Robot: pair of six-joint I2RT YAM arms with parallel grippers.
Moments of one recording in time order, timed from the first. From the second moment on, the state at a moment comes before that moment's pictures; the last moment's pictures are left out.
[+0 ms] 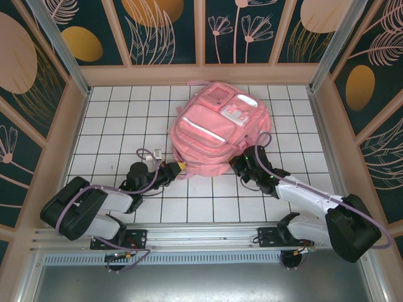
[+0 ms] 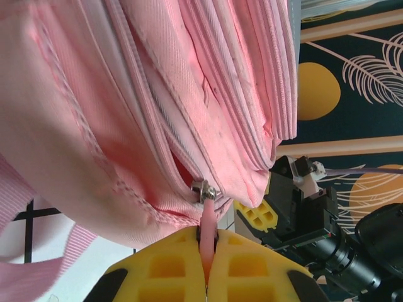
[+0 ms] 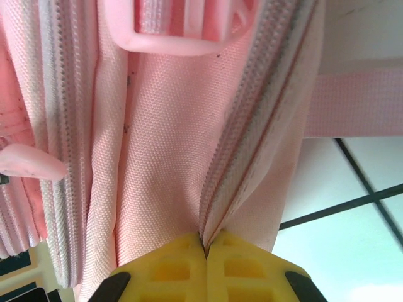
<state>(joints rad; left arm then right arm) -0.54 1.42 0.15 1.04 0.45 -1.28 0.60 1.12 0.47 -0.02 -0.05 1.33</state>
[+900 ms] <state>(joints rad) -0.54 1.56 0.19 1.14 0.51 -1.29 0.19 1.39 0.69 -0.22 -0.32 0.93</state>
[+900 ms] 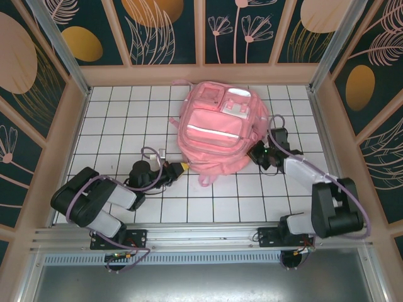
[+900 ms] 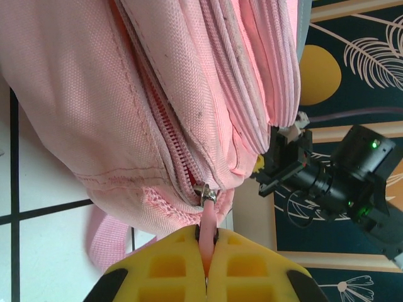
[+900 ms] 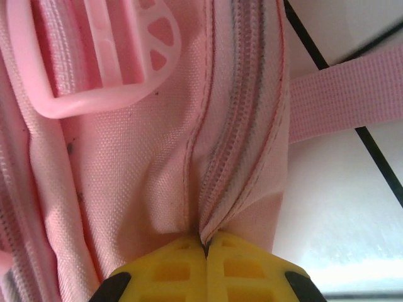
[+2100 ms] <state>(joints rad) -0.54 1.75 0.33 1.21 0.45 -1.34 0.69 1.46 0.66 0.07 -0.12 1.35</state>
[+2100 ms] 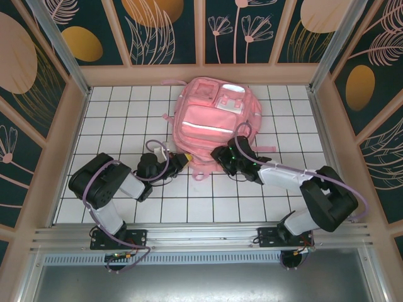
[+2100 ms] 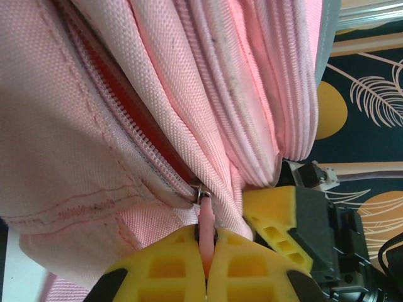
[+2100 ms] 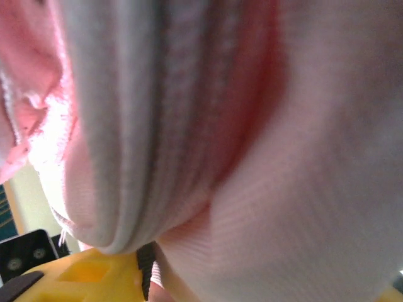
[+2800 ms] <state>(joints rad) -0.56 1.73 0.27 1.26 0.47 -1.35 0.69 1.31 0.63 -0.04 0.00 1.27</state>
